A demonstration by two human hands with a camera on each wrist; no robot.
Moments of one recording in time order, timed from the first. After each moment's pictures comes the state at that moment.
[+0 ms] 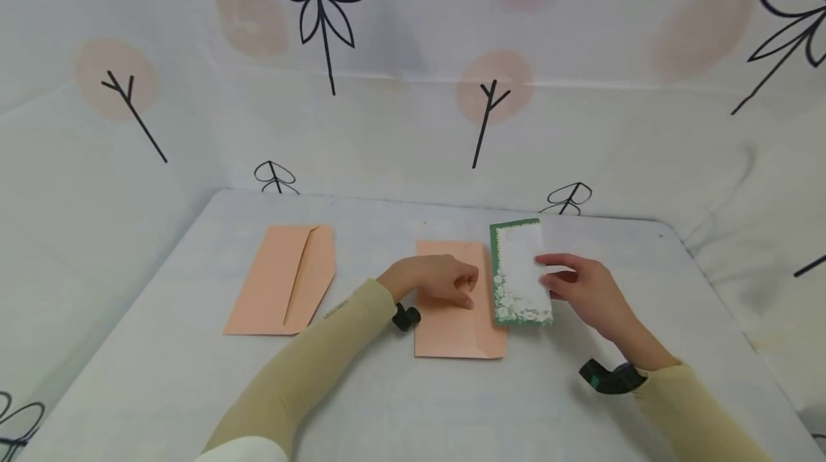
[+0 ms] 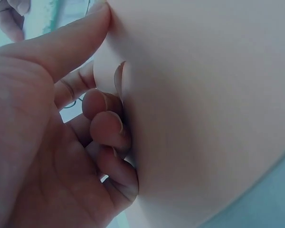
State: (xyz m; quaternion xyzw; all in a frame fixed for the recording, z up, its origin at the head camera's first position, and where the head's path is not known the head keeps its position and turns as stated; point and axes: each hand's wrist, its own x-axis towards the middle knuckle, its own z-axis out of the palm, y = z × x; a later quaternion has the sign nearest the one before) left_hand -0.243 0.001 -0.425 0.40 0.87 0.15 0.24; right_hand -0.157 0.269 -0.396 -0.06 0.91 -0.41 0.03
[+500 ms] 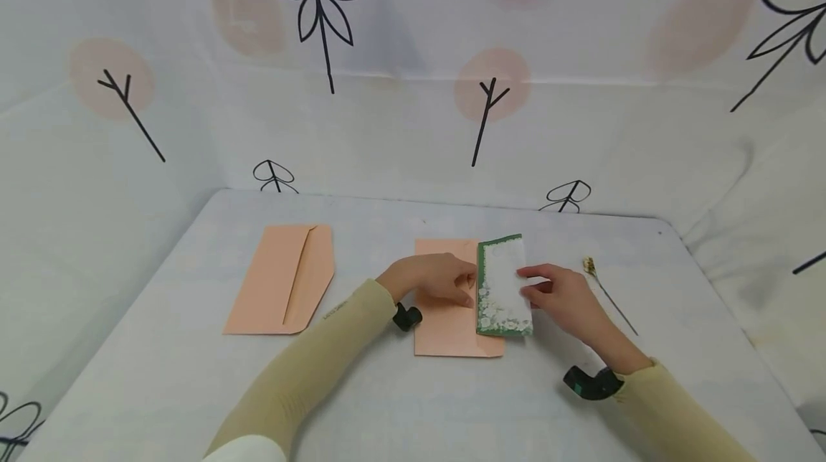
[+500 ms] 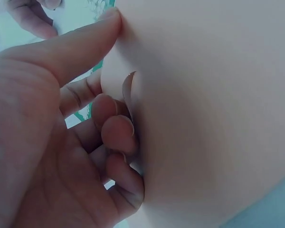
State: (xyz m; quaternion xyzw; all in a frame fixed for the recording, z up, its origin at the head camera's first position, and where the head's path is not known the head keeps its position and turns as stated) left_hand -0.239 0.002 -0.422 0.41 0.87 0.14 0.23; right_hand -0.154 0.246 -0.417 -0.08 0.93 -0.36 0.02
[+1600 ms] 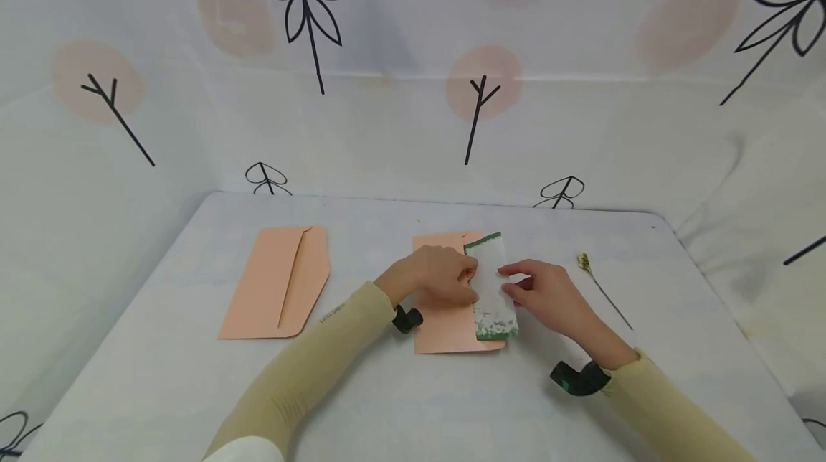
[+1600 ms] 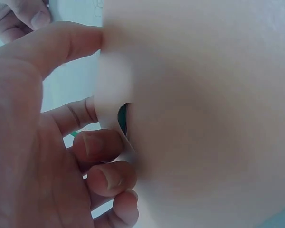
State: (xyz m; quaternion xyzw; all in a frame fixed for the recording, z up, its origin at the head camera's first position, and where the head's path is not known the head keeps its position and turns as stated) left_hand -0.230 0.015 -0.413 0.37 0.91 0.09 0.16; right_hand -0.150 0.225 -0.401 -0.10 0.93 -0.35 0.04
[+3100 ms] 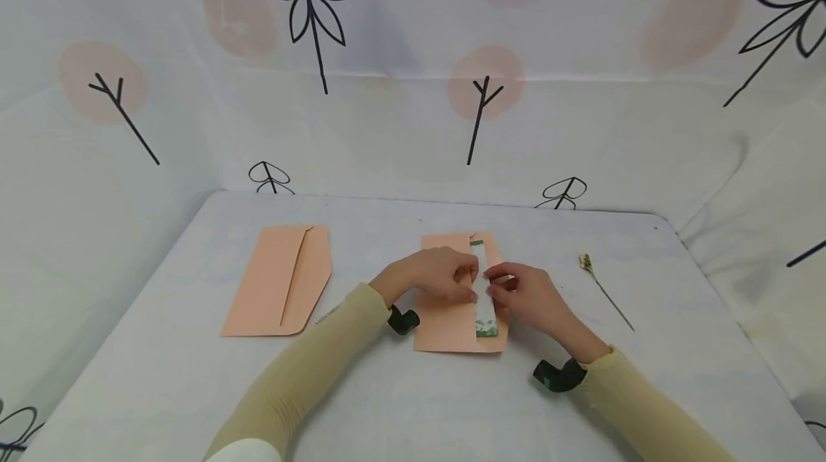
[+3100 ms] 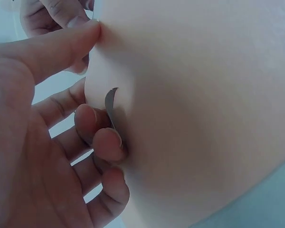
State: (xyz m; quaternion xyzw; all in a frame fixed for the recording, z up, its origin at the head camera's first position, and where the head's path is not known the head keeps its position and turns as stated) left_hand -0.237 0.002 -0.420 0.38 0.88 0.20 0.19; right_hand -0.164 0.211 -0.430 -0.12 0.92 -0.37 0.03
